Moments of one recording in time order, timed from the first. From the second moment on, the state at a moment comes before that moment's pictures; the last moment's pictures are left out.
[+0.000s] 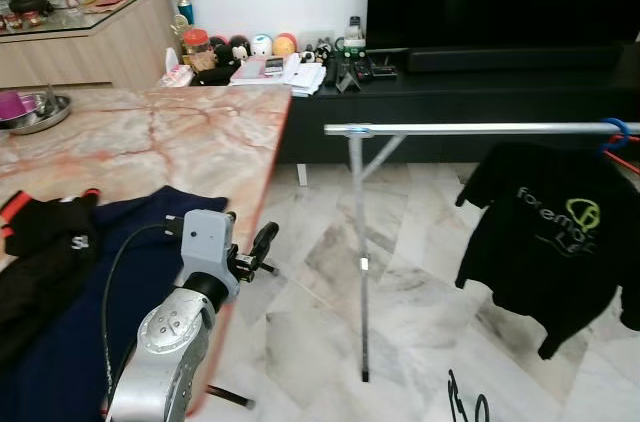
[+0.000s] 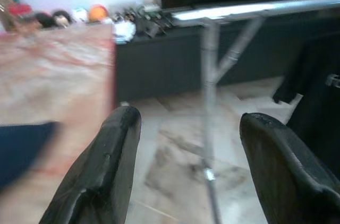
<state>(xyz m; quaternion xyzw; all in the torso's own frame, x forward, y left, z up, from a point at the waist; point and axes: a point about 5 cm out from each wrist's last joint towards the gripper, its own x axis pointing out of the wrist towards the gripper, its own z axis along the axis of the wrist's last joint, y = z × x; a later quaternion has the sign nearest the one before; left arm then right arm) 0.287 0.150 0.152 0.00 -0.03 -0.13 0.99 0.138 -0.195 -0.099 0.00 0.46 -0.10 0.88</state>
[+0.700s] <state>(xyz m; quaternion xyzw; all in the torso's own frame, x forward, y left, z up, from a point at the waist) 0.286 0.141 0.147 0.00 -0.03 -0.16 0.99 0.139 -0.198 -0.098 0.00 0.46 -0.10 0.88</state>
